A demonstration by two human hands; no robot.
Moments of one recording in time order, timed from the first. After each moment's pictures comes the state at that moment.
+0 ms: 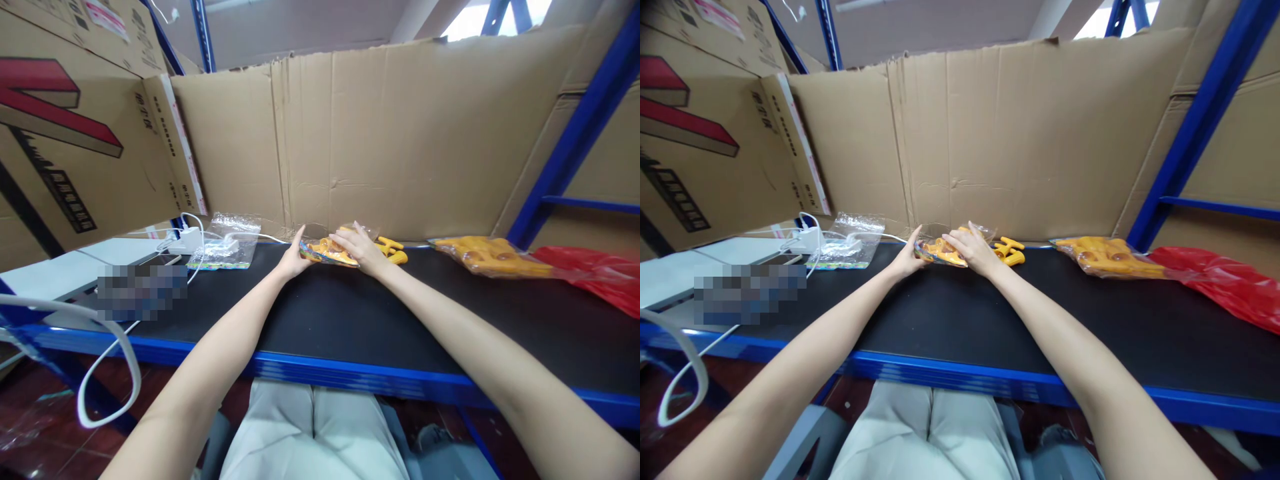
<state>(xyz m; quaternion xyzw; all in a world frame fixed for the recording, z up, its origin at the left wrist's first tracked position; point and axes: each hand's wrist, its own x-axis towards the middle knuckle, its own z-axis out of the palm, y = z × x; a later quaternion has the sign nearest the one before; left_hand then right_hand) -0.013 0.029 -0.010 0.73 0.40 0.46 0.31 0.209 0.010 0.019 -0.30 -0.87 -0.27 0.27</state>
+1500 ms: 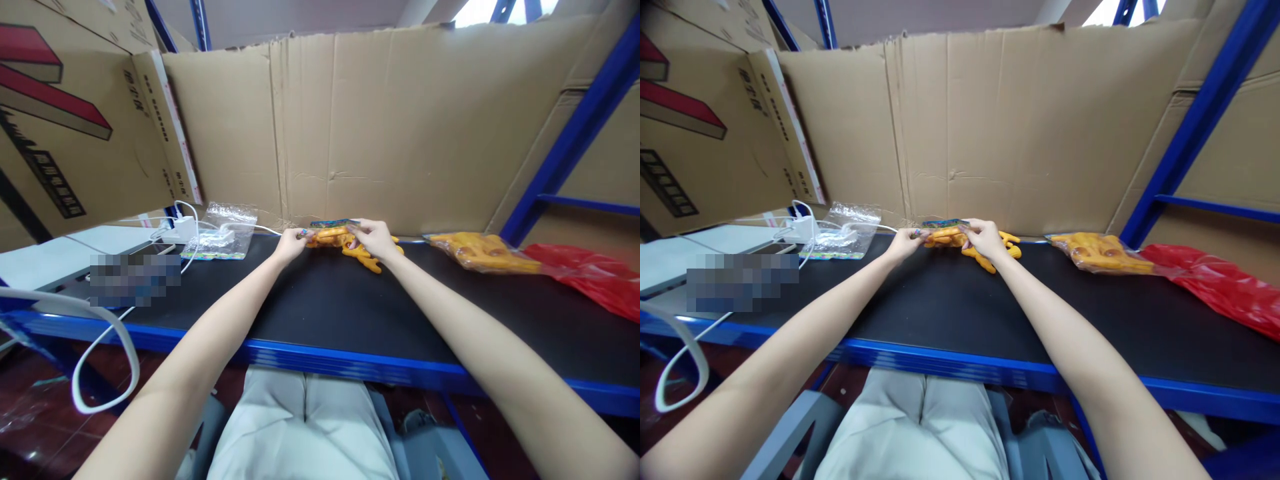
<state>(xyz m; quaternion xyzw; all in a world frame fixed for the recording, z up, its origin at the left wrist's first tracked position) -0.003 0.034 0.005 0.71 0.41 0.50 0.27 0.206 -0.012 0.037 -0.40 -0.71 0.20 0.54</state>
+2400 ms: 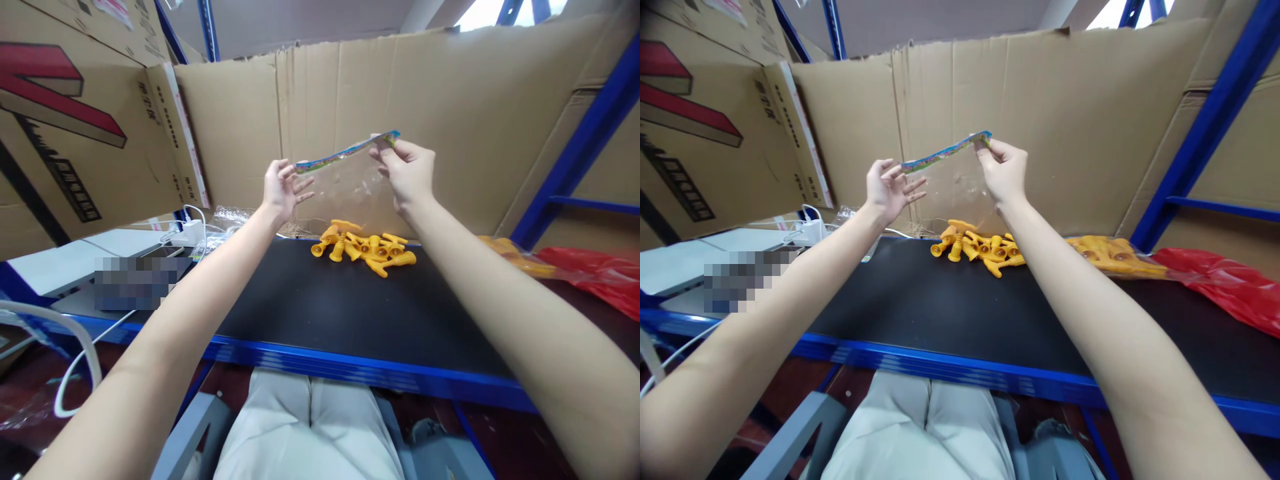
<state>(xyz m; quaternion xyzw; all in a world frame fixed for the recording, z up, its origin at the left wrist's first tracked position) -0.014 0.006 0.138 0.55 0.22 0.62 0.52 0.195 -0.017 0.155 -0.26 -0.65 0.08 0.71</state>
